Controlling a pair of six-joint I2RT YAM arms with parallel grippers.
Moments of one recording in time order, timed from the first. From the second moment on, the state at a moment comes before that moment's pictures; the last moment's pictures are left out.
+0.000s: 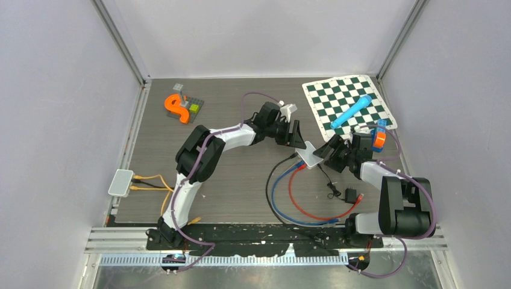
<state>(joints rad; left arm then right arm) -0.71 2.24 1.56 0.08 0.63 -0.55 -0.07 1.35 0.47 0.09 -0.43 0.66</state>
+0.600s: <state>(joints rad) -0.70 2.28 1.56 0.14 0.63 -0.56 -0.08 1.41 0.48 0.15 -0.47 0.66</state>
